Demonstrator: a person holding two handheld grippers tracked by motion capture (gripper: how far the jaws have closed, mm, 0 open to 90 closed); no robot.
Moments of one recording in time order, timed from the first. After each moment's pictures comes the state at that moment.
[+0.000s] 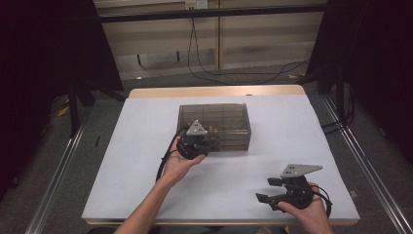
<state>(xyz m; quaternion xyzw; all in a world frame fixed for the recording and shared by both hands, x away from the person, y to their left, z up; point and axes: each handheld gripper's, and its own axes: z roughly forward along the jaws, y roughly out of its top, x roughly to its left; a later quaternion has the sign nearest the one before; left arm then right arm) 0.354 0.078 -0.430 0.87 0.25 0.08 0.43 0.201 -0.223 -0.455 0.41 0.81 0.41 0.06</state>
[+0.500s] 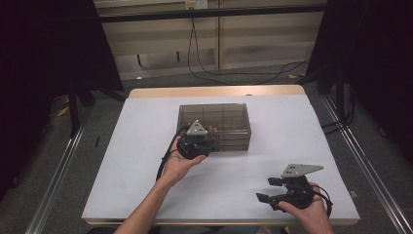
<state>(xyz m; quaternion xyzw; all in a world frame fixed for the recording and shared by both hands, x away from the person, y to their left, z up) 0.354 0.079 -0.430 0.87 0.24 0.08 0.43 0.200 -0.224 -0.454 0.42 0.81 0.42 0.06</state>
